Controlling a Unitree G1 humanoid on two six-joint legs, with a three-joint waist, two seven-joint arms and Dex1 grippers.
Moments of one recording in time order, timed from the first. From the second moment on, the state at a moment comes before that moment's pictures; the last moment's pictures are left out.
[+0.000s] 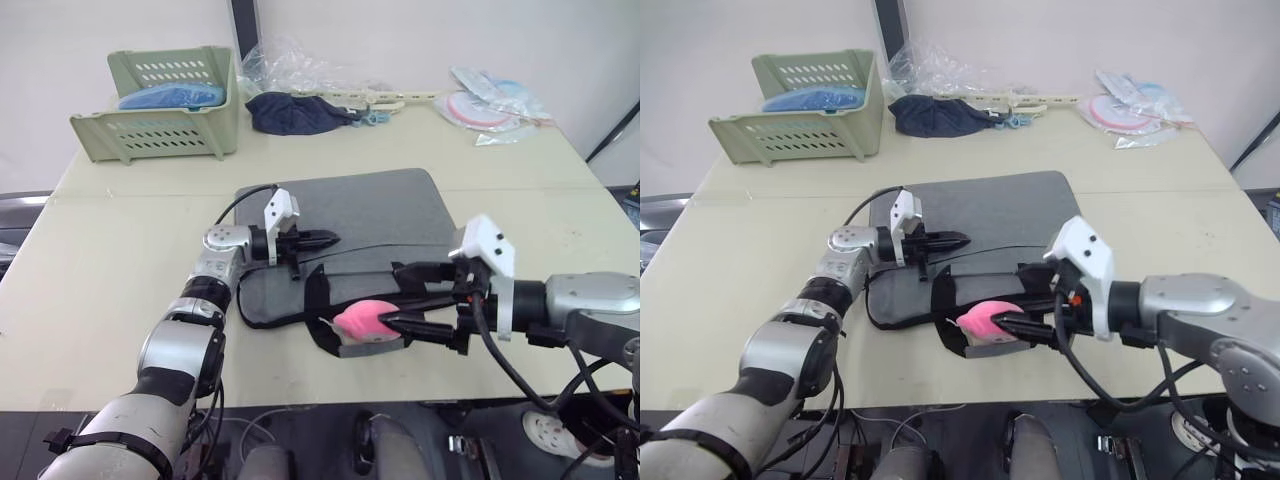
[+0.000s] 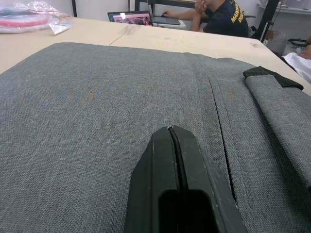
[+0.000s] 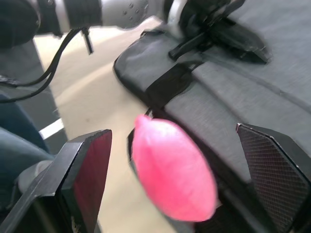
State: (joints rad) left arm -1.00 0.24 -0.01 1.14 -0.15 -0.23 -1.21; right arm -0.39 -0.85 -0.20 -0.77 1.02 1.29 0.63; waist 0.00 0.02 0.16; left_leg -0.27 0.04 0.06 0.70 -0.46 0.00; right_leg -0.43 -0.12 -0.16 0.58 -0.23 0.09
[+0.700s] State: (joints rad) left arm -1.00 0.23 -0.01 1.15 -0.15 -0.23 -1.21; right arm -0.29 -0.91 0.13 -0.62 0.69 0.90 0.83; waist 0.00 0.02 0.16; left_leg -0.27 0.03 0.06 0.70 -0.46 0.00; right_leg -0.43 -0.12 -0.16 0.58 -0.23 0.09
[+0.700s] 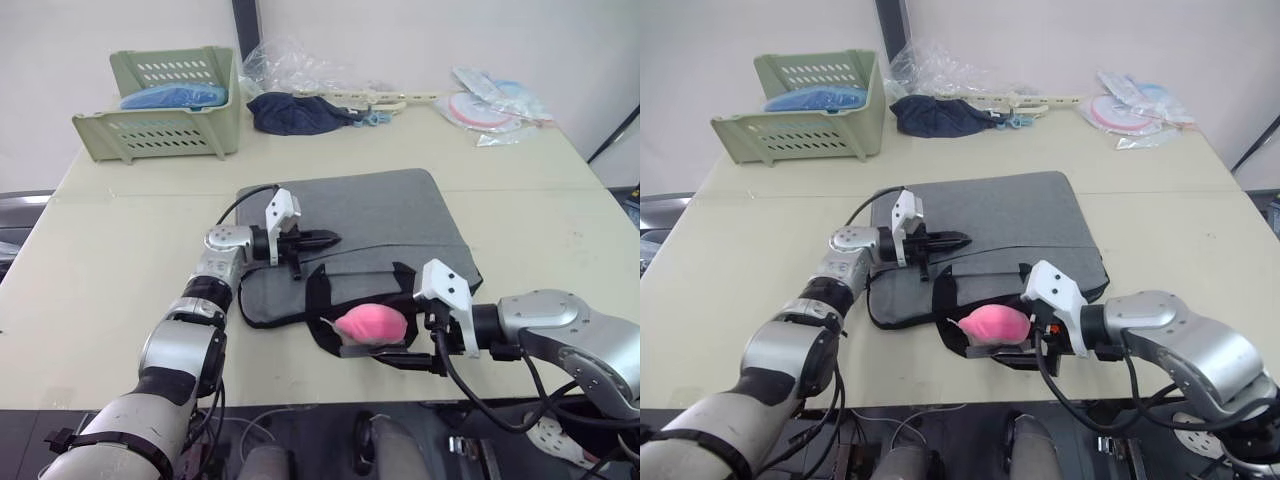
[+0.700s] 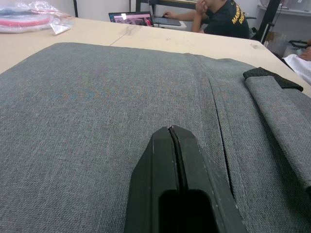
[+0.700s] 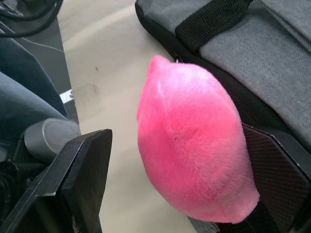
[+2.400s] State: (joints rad) left arm -1.00 0.18 -0.01 1.15 -0.13 -0.27 -1.15; right arm -0.01 -1.07 -0.26 -0.74 0.76 1.03 0.86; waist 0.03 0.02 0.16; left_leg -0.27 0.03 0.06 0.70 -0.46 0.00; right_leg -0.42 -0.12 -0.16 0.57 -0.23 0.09
